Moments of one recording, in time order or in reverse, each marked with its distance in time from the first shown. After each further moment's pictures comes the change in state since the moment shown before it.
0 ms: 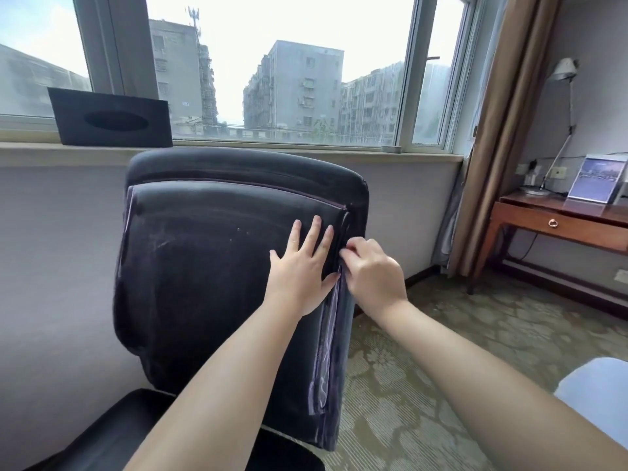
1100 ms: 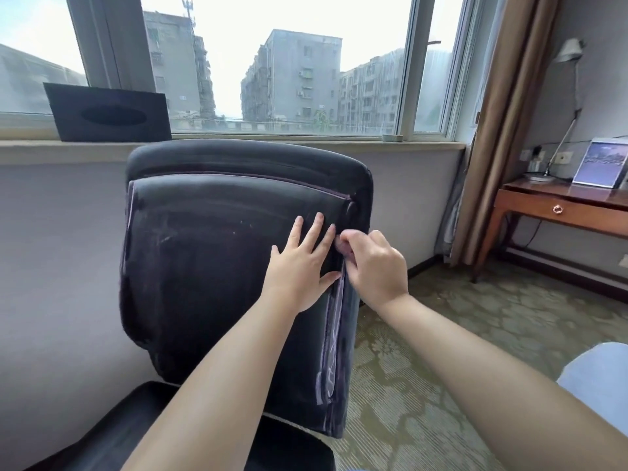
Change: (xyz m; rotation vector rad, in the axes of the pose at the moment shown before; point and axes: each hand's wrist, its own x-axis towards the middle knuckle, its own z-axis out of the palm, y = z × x) left_hand -0.008 -0.009 0.001 -0.003 -0.034 0.052; right_hand -0.001 -0.019 -0.012 0.153 0.117 0.133
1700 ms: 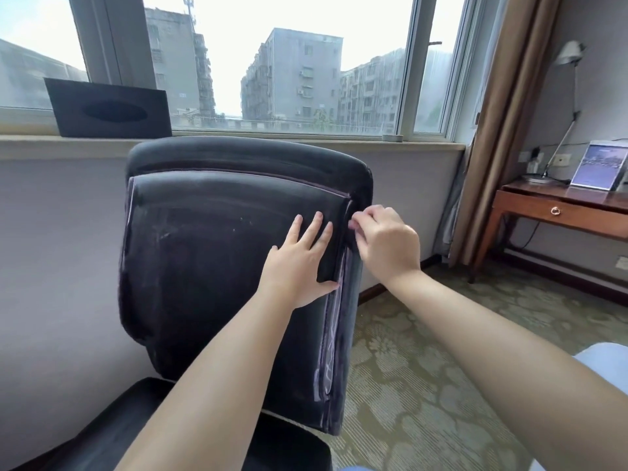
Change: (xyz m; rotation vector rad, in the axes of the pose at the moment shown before) left_hand 0.000 -0.004 -0.003 0.012 -0.023 0.019; right_hand 0.027 0.023 -0.001 -0.162 -0.049 -0.059
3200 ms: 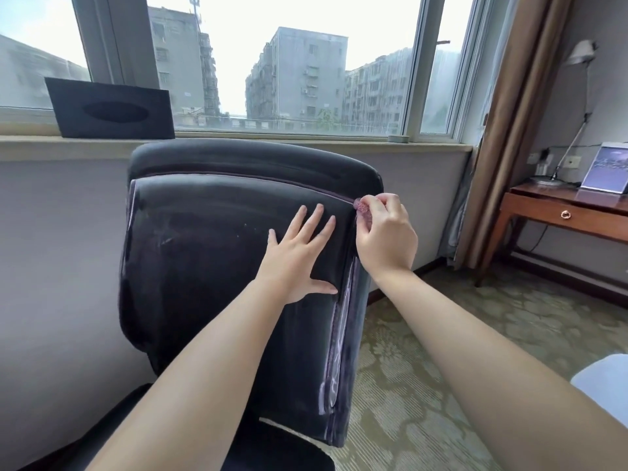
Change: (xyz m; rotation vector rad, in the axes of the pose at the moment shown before) left_hand 0.014 -0.020 -0.010 -0.064 -0.002 0.074; right_hand 0.023 -0.019 0.018 0.159 0.099 0.313
